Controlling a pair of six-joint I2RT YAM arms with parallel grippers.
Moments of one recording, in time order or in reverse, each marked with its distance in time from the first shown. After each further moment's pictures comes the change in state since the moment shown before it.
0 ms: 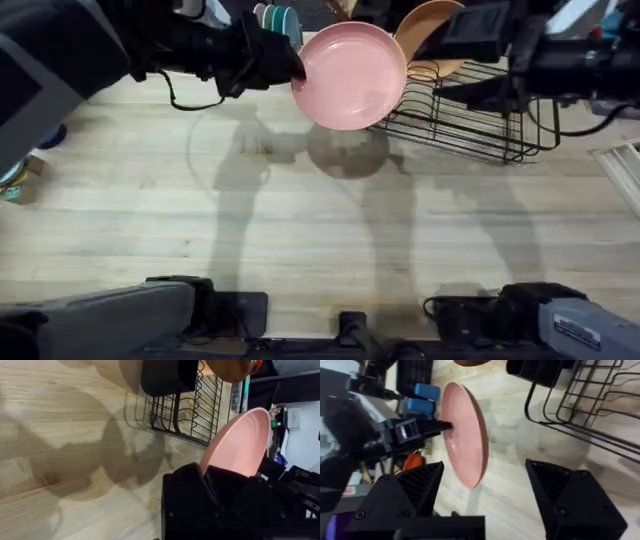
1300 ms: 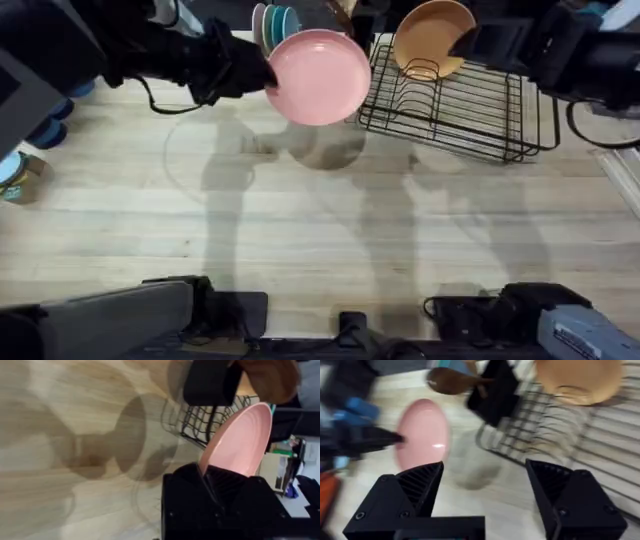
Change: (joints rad) left arm 0.102 0.000 0.000 -0.085 -0.086 0.002; right arm -0.032 -0.166 0.000 -0.030 0.252 -0.281
